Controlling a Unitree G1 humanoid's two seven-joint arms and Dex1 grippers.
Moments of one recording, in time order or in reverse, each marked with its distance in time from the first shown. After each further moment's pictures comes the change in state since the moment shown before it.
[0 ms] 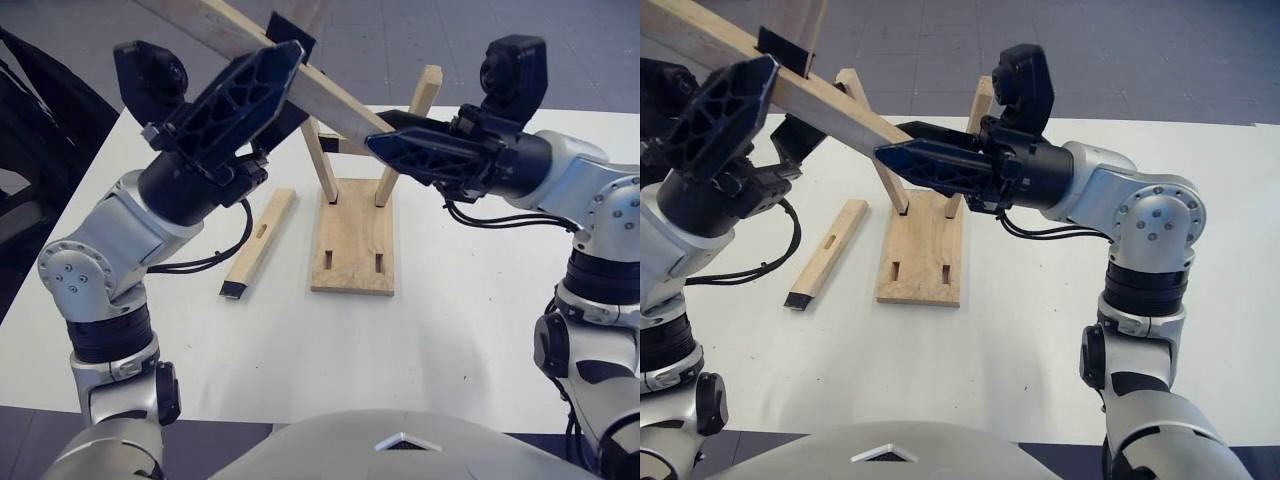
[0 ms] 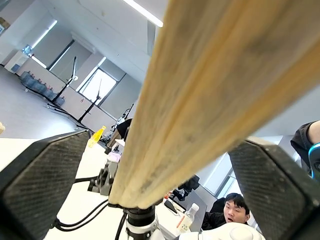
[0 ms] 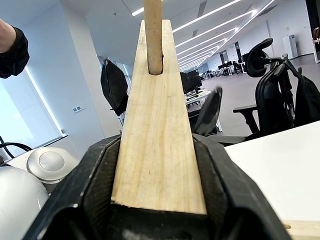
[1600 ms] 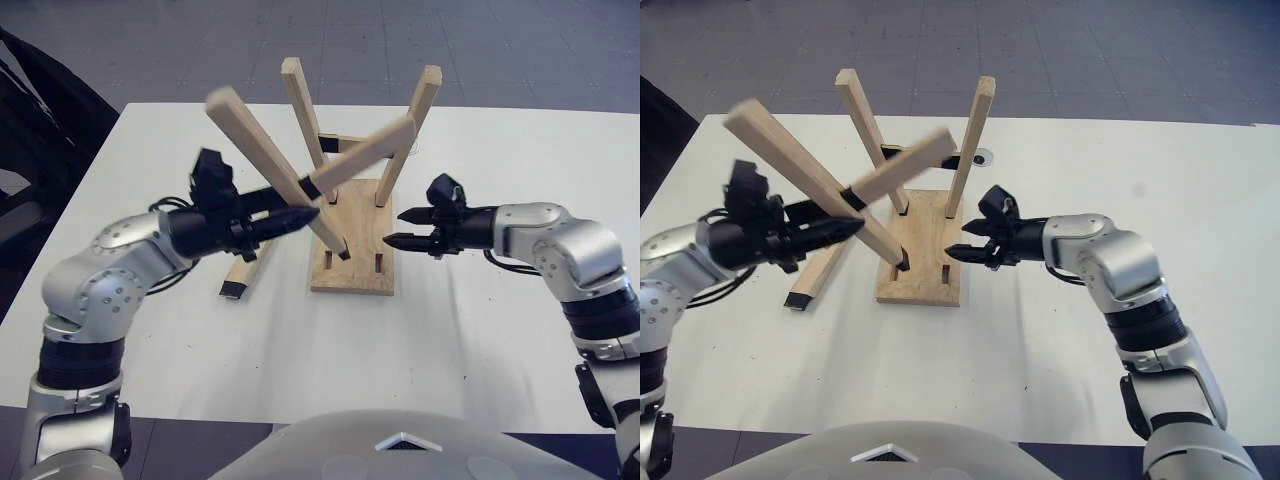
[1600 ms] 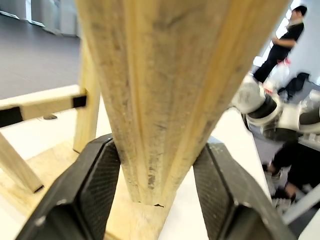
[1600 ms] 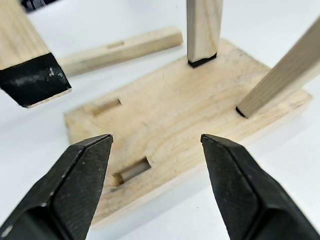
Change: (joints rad) left arm 0.208 0.208 -0.221 0.024 1.053 -0.242 -0.660; right arm 0.172 -0.211 0.468 0.067 -0.817 -0.243 -0.030
